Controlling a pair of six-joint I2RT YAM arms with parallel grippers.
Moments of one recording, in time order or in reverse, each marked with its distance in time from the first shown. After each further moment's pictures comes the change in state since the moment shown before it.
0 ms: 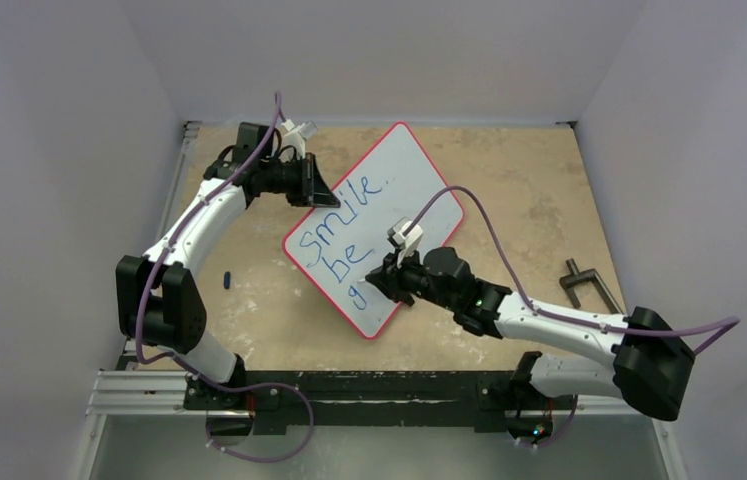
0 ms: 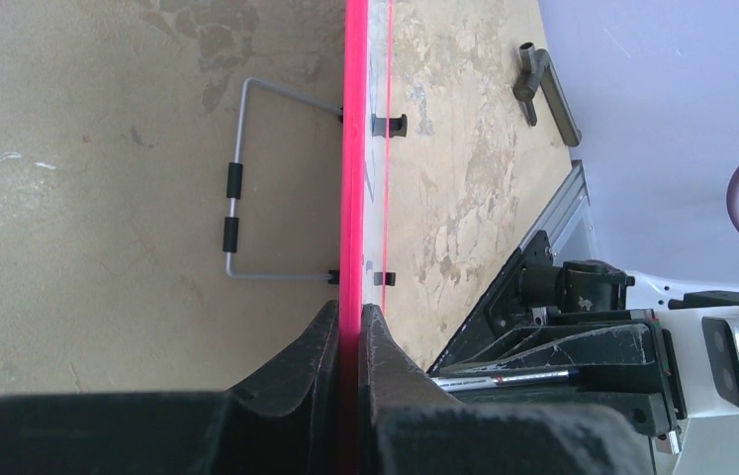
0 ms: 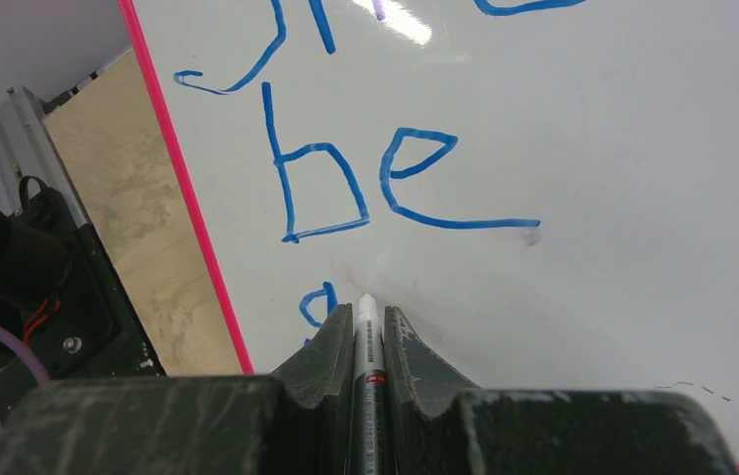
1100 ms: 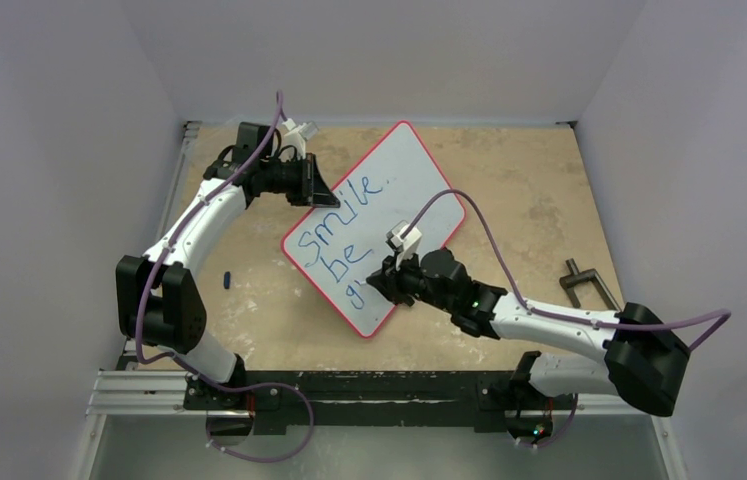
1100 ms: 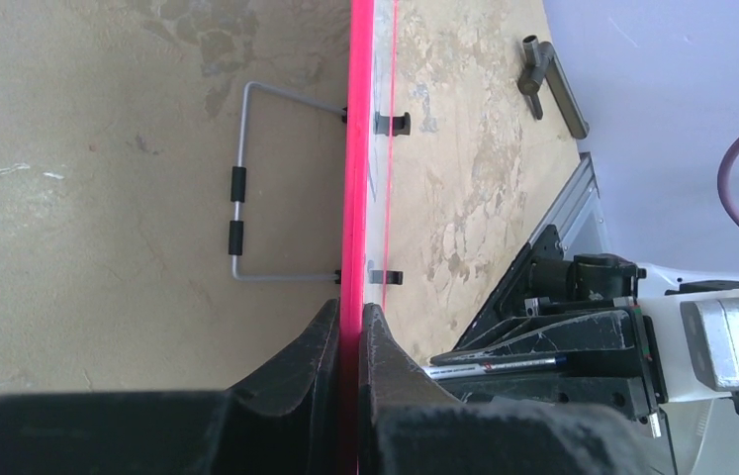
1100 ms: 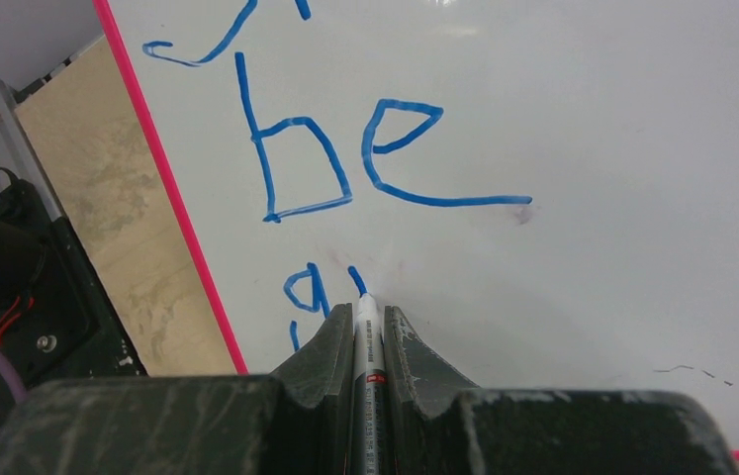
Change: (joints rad) left arm 0.000 0.000 0.000 0.002 0.002 0.020; right arm 0.000 0.041 -0.011 0.029 0.020 0.000
